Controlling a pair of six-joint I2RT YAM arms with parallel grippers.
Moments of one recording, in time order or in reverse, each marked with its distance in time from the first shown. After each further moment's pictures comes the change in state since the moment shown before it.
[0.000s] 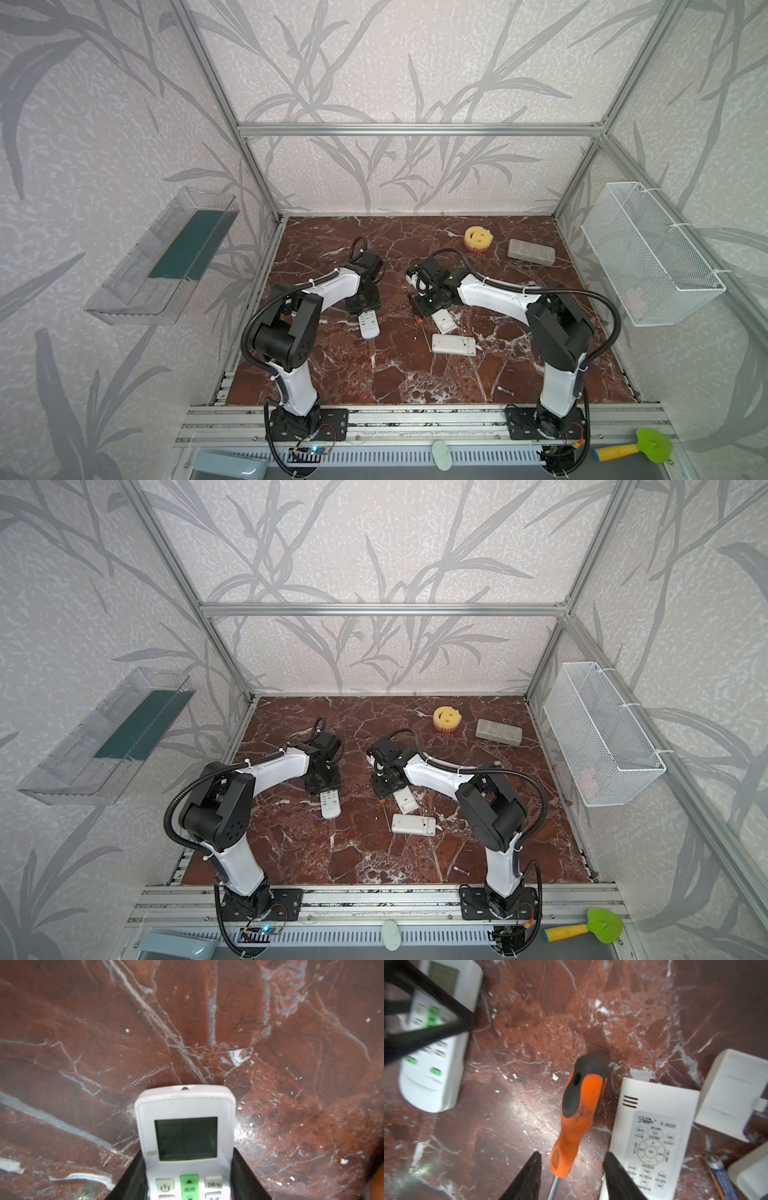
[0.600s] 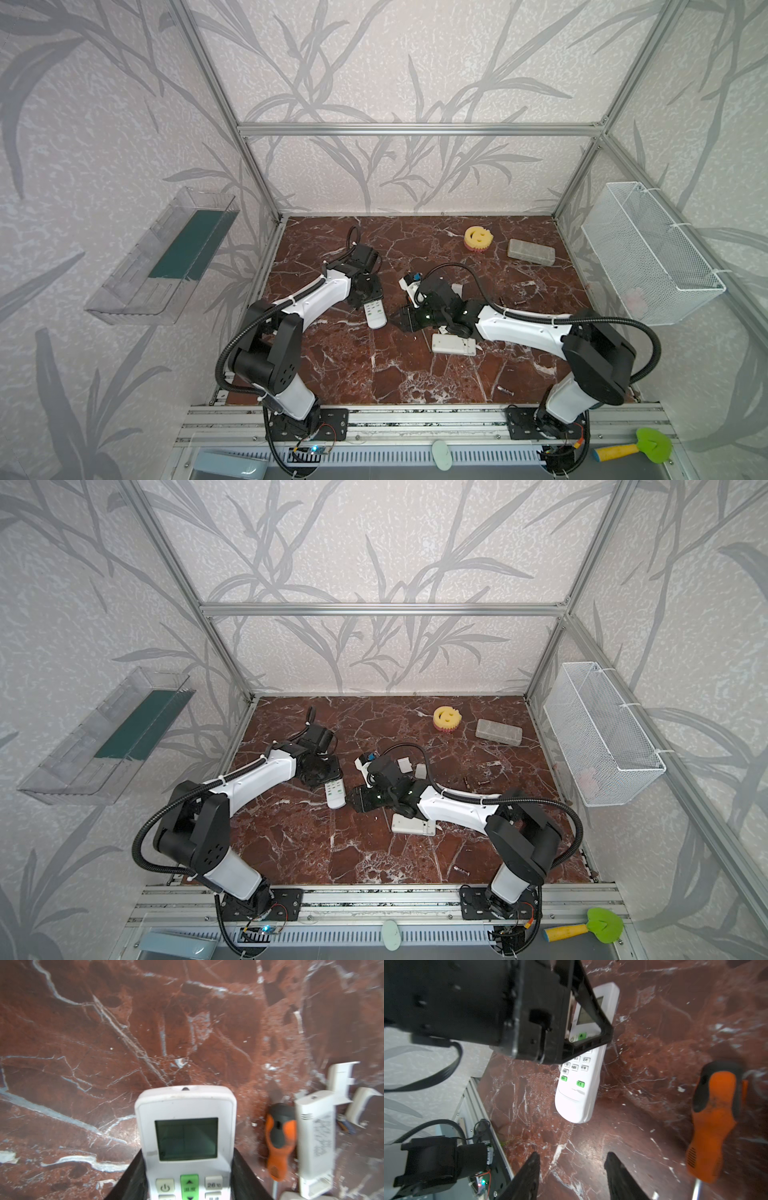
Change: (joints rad) left arm -0.002 -0.186 -0.017 0.058 0.109 -0.025; right arm 0.146 -0.200 -0.322 0.580 -0.172 0.435
